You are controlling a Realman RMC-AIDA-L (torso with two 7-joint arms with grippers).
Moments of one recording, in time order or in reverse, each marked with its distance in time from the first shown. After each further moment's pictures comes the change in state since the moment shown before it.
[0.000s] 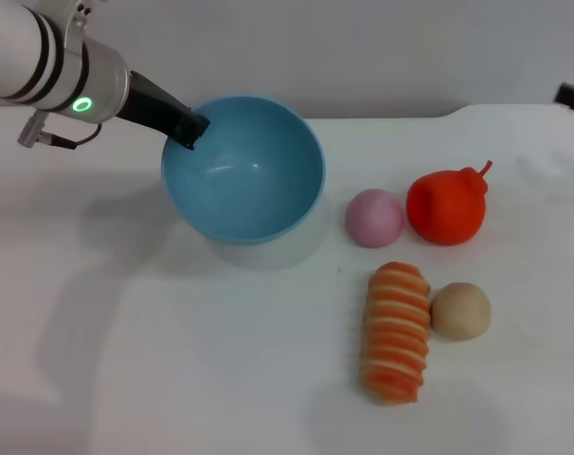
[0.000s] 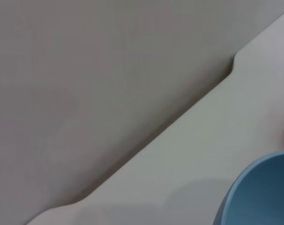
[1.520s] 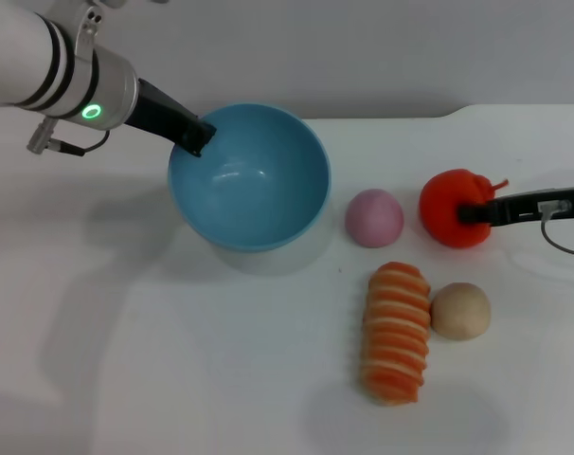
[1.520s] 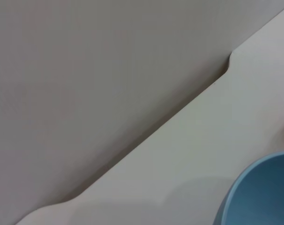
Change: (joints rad) left arm -0.001 -0.004 0.024 -0.011 0.000 -0.008 -0.017; right arm 0.149 0.035 -0.272 0.089 -0.418 0.081 0.272
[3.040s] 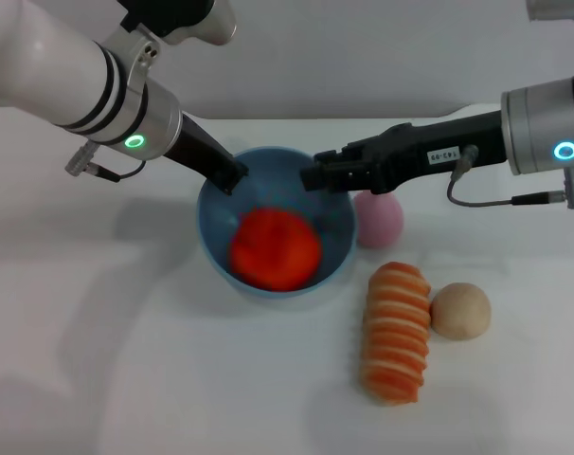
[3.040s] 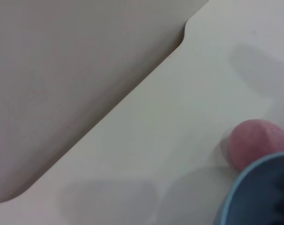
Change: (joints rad) left arm -0.040 -0.005 0.117 -0.045 -0.011 0.025 -0.022; right arm 0.038 0.004 -0.291 -0.239 0.445 -0.323 -0.061
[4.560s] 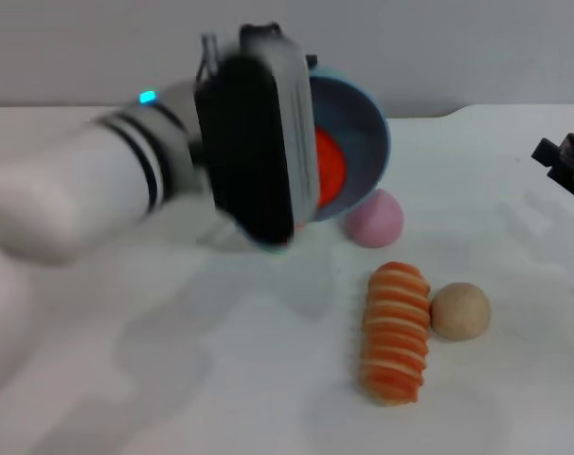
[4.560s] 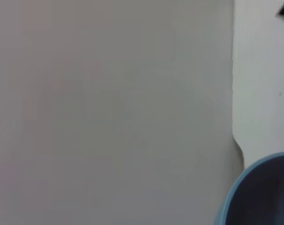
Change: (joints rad) left arm 0.440 0.001 0.519 0.453 0.341 -0.708 0.452; right arm -0.382 0.005 0.369 0.439 0.544 0.113 -0.827
